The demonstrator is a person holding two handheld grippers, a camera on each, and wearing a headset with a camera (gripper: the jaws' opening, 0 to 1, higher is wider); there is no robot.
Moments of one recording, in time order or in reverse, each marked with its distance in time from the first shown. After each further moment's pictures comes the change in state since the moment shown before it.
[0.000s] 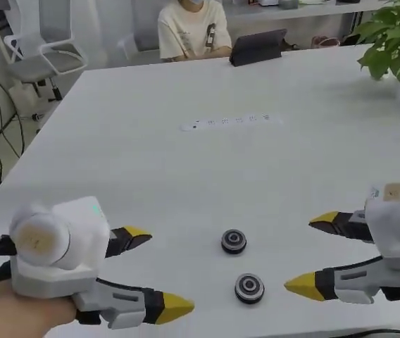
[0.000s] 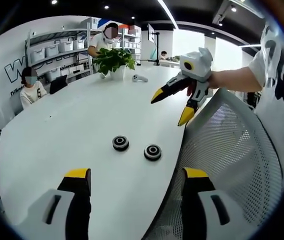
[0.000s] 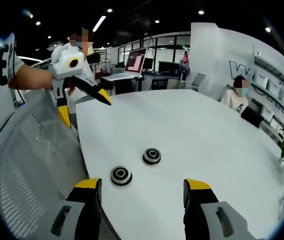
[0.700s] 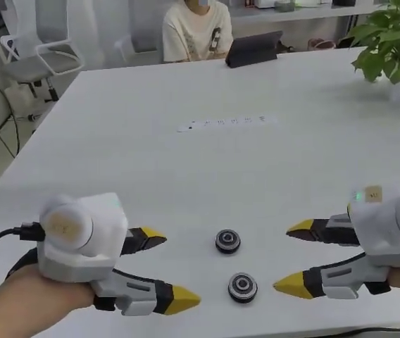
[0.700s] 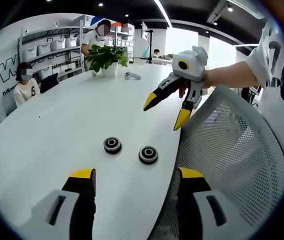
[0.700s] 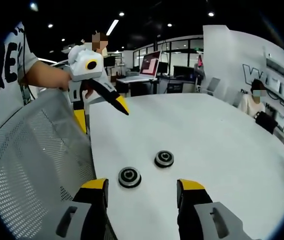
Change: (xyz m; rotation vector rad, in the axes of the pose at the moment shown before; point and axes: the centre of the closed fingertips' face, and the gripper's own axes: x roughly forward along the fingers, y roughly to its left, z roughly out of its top) left arm 0.028 -0.007 0.000 0.013 0.015 -0.078; right arm 0.015 0.011 -0.004 -0.043 -0.044 0.141
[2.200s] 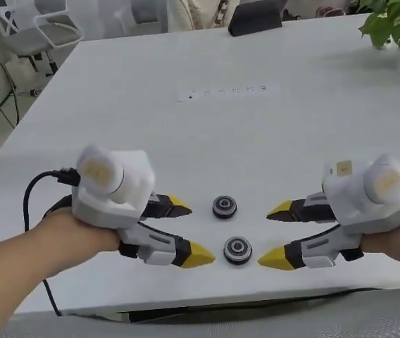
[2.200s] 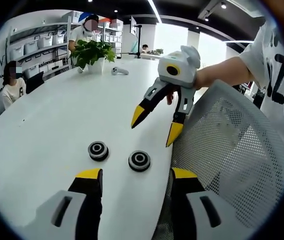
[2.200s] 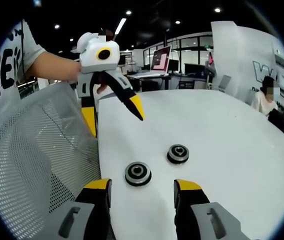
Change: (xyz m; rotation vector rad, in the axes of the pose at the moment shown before) left arm 0.033 -0.011 0.005 0.034 0.041 -0.104; right arm 0.026 0.011 -0.017 -0.007 0.007 0.104
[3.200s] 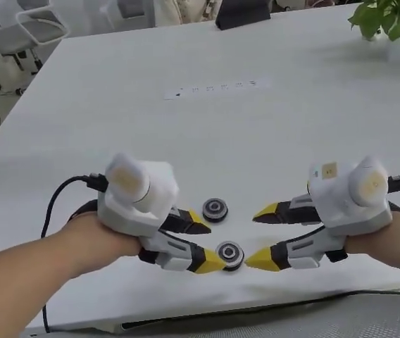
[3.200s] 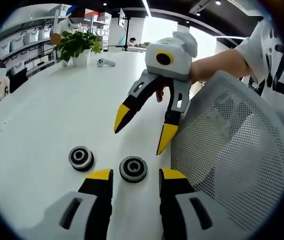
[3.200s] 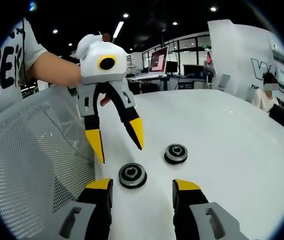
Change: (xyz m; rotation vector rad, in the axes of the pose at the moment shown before) left arm 0.049 -0.009 -0.002 0.033 0.064 -0.120; right arm 0.011 -0.010 -0.003 0.041 -0.036 0.018
